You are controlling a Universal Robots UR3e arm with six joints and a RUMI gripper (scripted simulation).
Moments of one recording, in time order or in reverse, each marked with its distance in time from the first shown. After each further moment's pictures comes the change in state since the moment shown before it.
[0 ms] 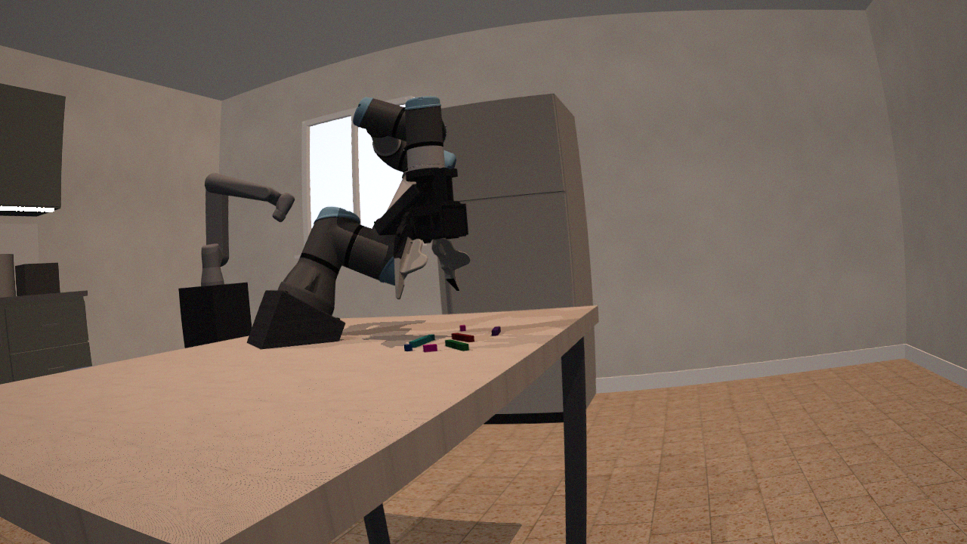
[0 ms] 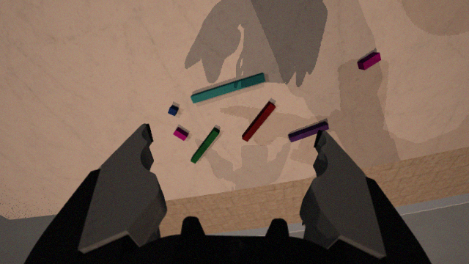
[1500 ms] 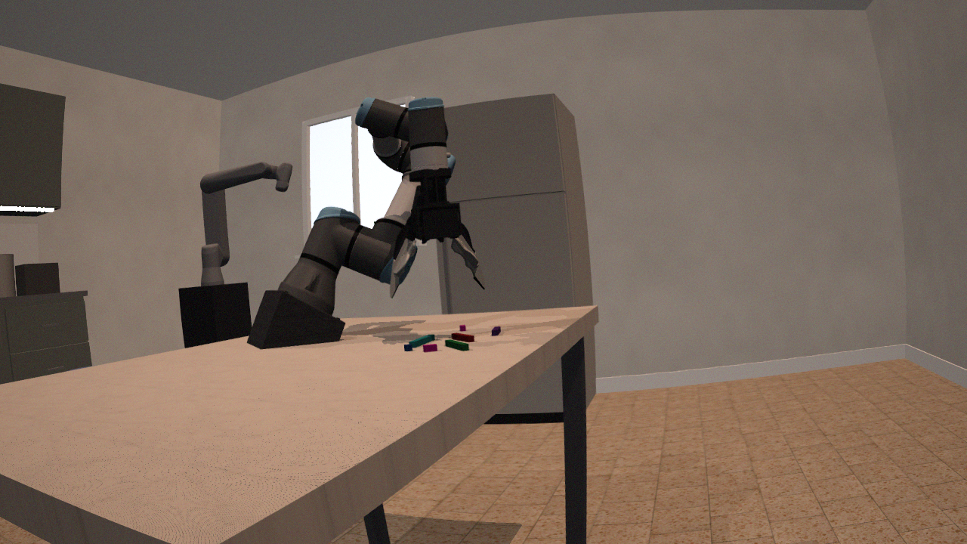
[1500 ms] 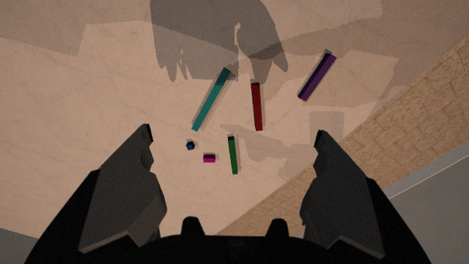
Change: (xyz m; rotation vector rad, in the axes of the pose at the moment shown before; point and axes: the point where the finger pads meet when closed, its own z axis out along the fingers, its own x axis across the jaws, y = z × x) arm 0.020 0.005 0.000 0.000 0.003 0.719
